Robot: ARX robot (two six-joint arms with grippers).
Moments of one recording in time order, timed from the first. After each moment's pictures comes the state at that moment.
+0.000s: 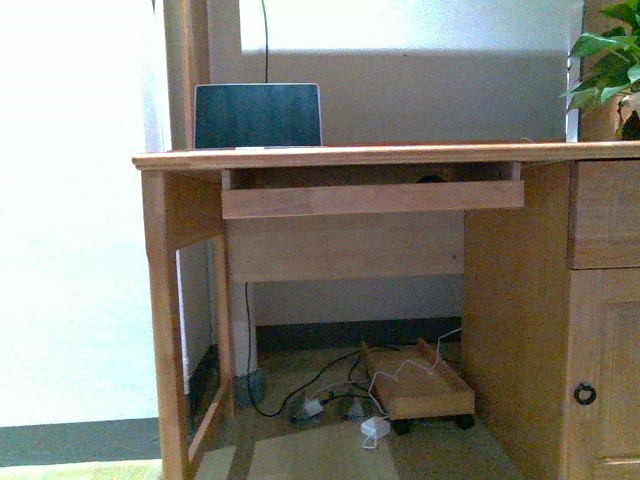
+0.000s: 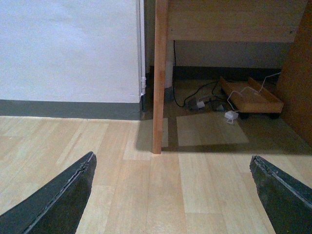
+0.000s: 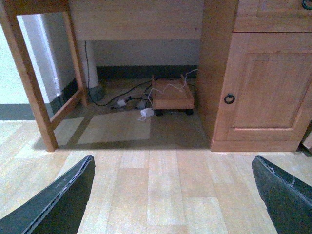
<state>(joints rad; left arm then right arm) 0.00 0.00 0.01 0.00 0.00 0.00 0.00 0.00 0.02 0.00 0.00 0.00</state>
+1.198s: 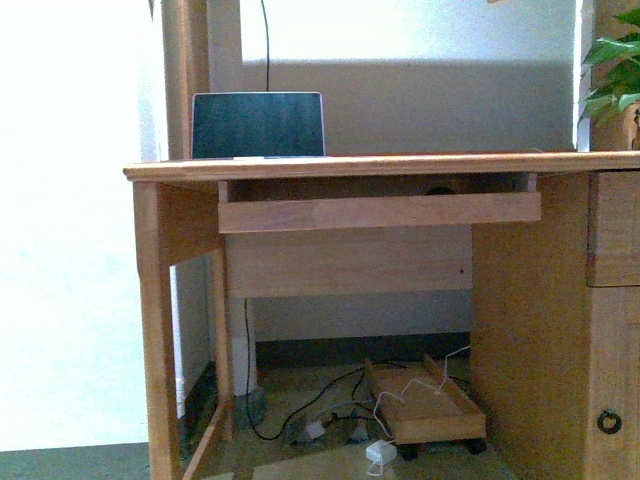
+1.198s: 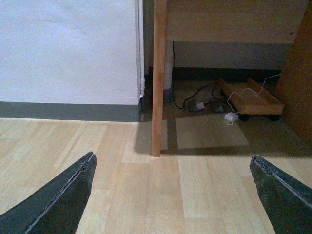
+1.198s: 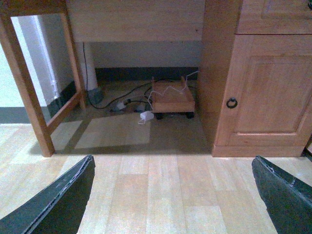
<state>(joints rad) 0.00 0.00 0.01 0.00 0.00 0.00 0.00 0.00 0.02 0.00 0.00 0.00</state>
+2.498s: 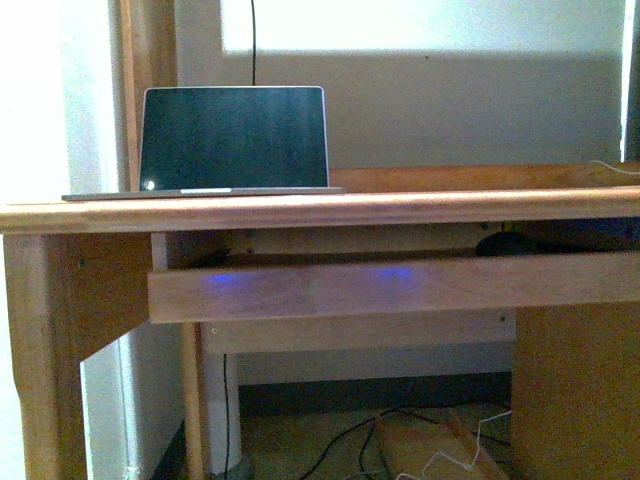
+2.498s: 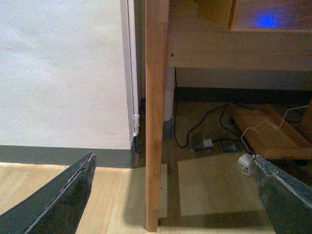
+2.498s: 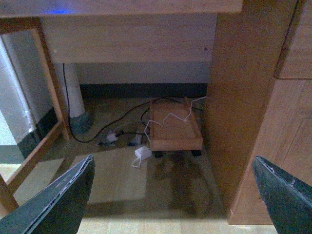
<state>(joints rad) 0.00 0.00 0.01 0.00 0.00 0.00 0.00 0.00 0.02 0.00 0.00 0.00</state>
